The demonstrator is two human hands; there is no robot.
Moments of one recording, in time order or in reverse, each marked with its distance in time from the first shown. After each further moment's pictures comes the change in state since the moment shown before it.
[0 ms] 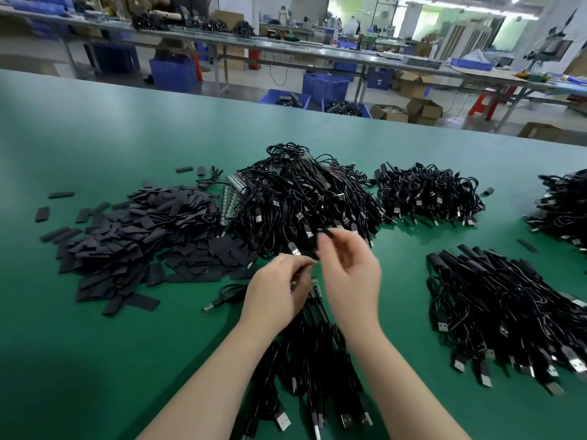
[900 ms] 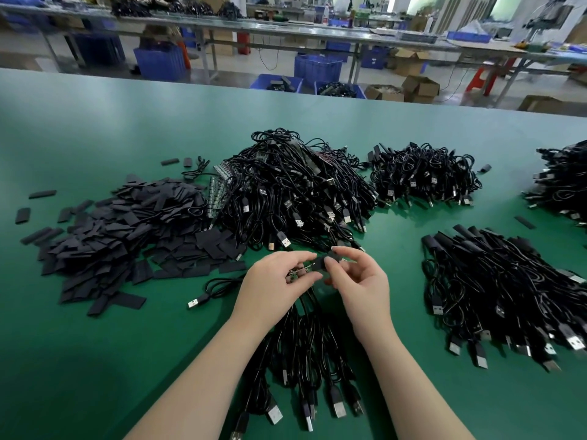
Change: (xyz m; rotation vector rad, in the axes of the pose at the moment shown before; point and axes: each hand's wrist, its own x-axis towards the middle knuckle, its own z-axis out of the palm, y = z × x) left_hand -0.003 0.007 0.002 -0.072 -0.143 -0.014; right_hand -0.010 0.053 -0.043 0.123 -0.052 0.291
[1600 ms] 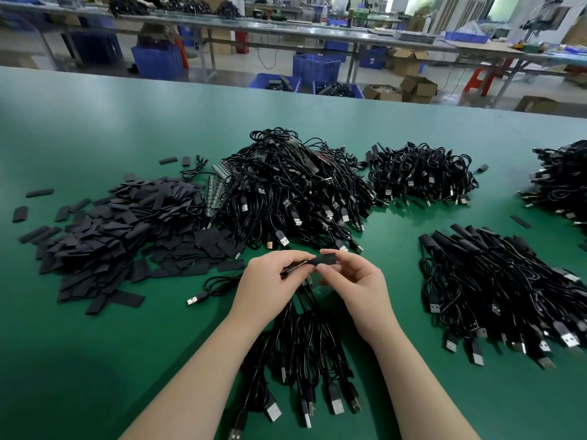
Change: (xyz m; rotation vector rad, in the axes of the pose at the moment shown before) left_hand 0.003 -0.007 0.001 -0.113 0.032 0.019; right_hand -0.002 -0.011 -0.008 0.036 -0.209 -0.020
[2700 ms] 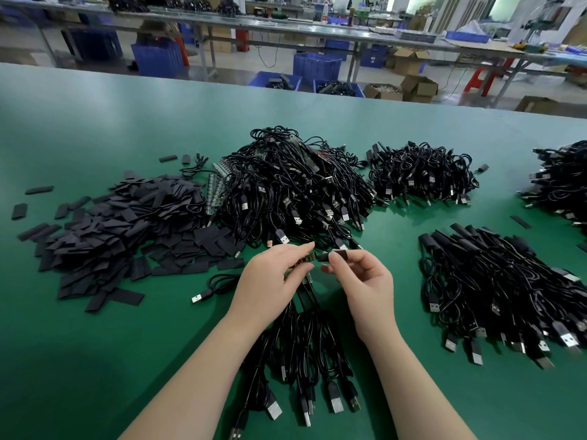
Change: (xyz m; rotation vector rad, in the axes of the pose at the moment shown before) left_hand -0.002 0.013 -0.006 0.192 -0.018 0.116; right_hand -0.003 -0.001 0.005 0.095 0.185 -0.038
